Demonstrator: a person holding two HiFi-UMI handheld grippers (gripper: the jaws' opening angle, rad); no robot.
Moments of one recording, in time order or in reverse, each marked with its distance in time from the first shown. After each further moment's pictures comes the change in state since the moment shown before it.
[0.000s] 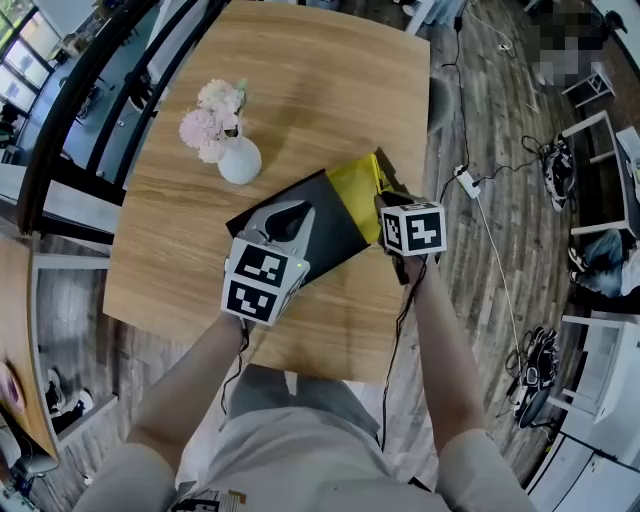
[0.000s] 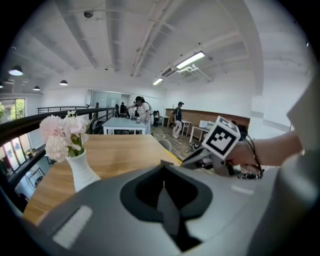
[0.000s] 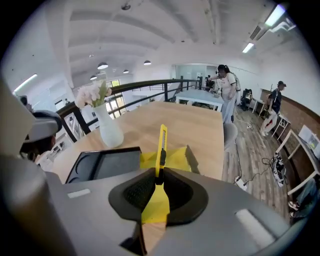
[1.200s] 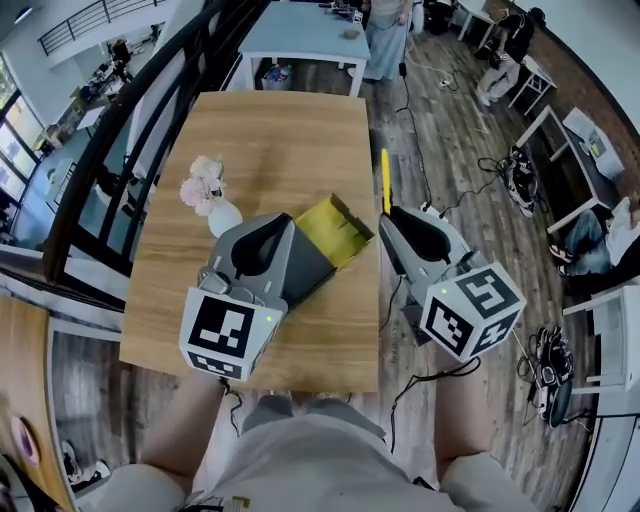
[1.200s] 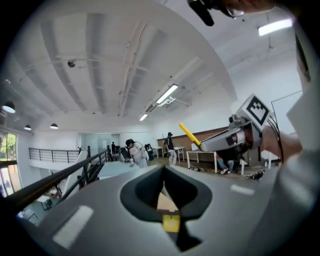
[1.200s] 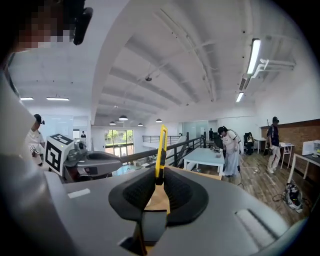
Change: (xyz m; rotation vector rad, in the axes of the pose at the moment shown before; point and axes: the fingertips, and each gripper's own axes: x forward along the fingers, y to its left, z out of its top) left arm -0.176 -0.107 0.181 0.262 -0.399 -0.025; right arm -0.375 0.082 0.095 -0.061 -0.679 0.072
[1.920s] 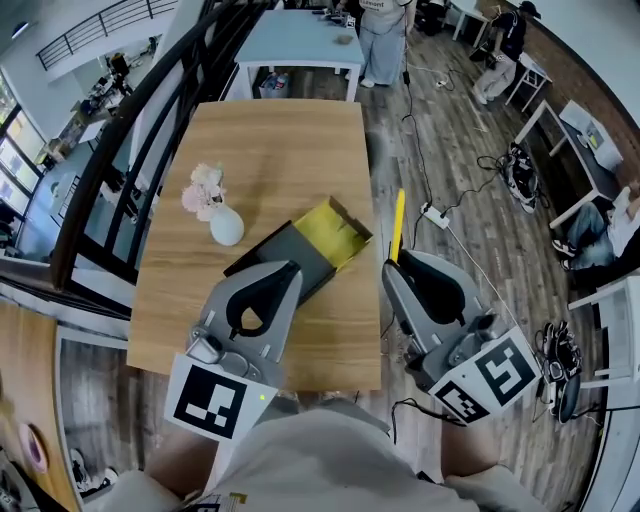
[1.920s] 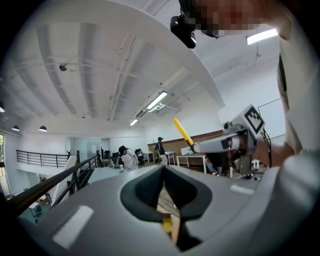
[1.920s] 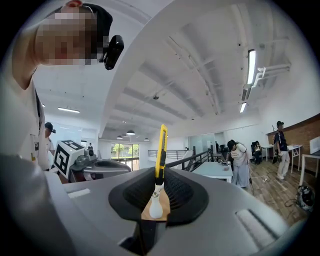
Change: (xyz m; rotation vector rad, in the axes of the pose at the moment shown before) left arm -0.065 -0.061 0.042 -0.001 -0.015 -0.107; right arm -0.082 0.055 0.030 0.007 -0.184 0.059
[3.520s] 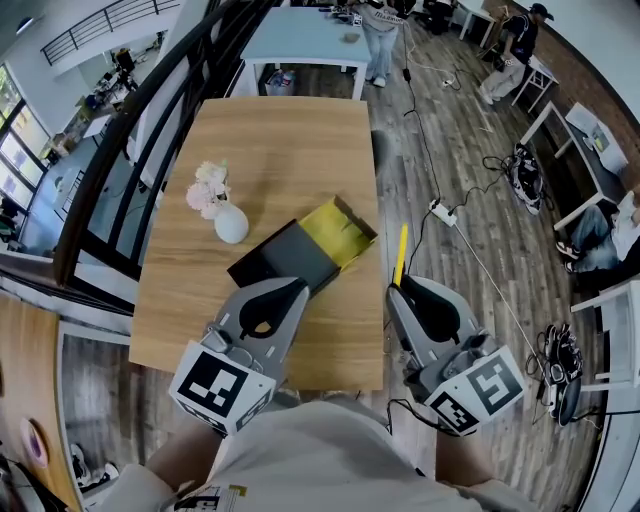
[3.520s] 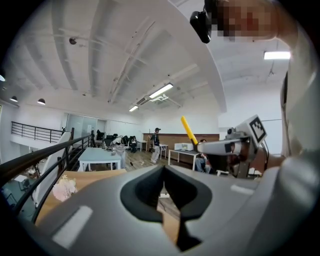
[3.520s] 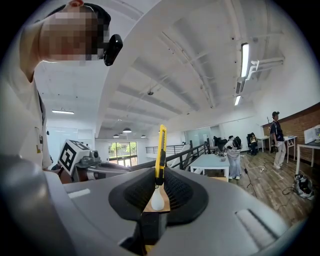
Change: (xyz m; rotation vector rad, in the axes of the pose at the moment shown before) left arm 0.006 -0.006 -0.043 -0.146 0.063 -0.086; right arm -0.011 0.000 -0.040 0.057 0.051 -0.030
